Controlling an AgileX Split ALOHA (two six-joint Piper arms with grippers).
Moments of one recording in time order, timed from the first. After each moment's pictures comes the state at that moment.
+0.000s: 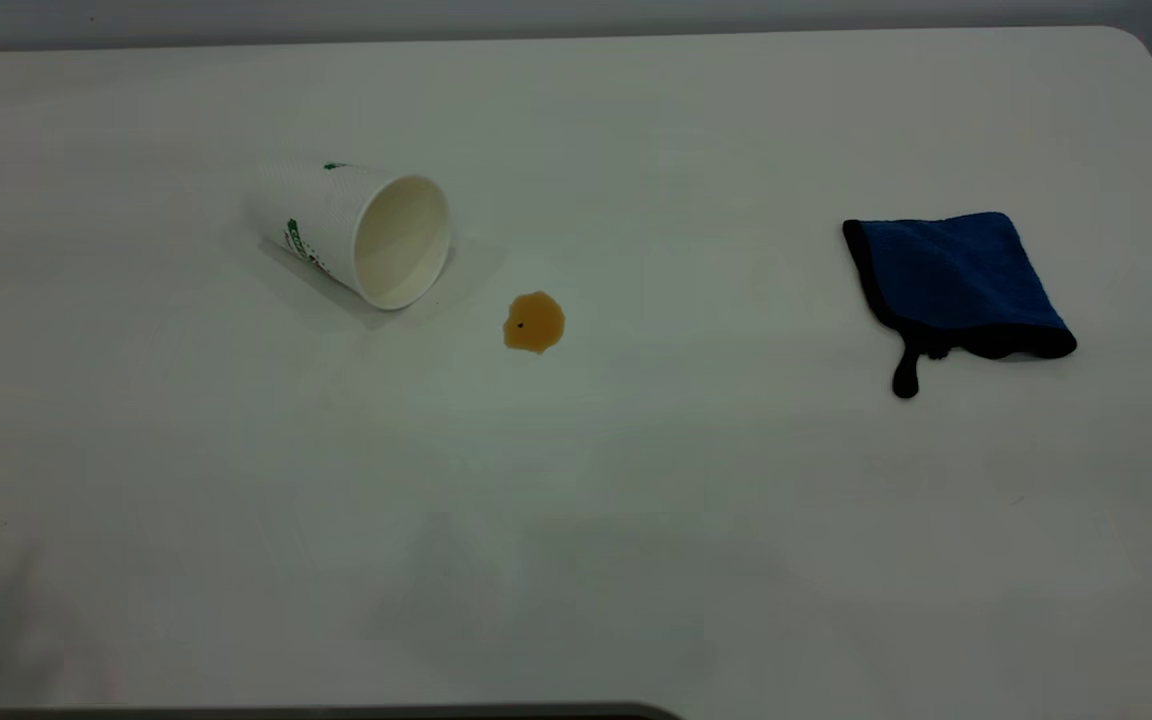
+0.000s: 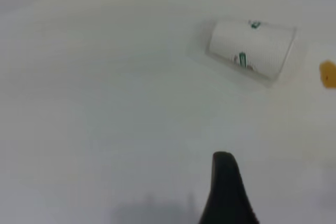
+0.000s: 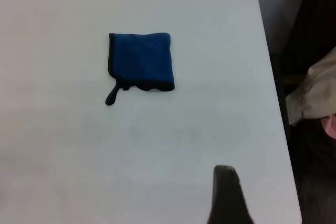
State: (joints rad) left arm 0.03 0.87 -0.74 -0.18 0.65 0.28; right arm 0.07 0.03 -0.47 -0.06 1.12 0.05
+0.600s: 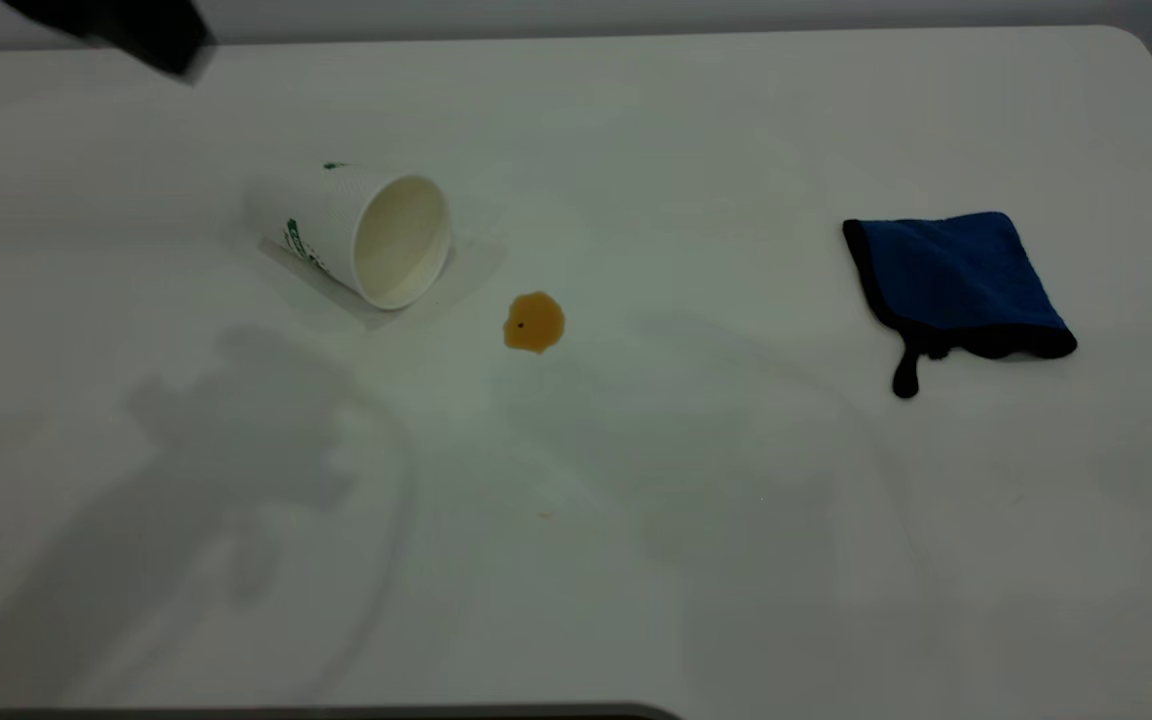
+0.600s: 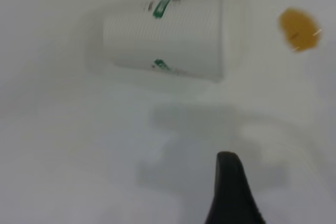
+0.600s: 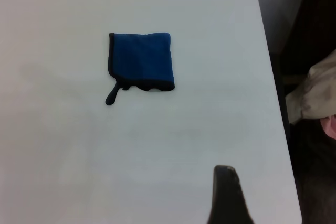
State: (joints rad) left arm -0.42 1.61 -0.89 0.11 0.31 0.04; right arm 0.07 0.03 -0.47 -0.06 1.12 0.05
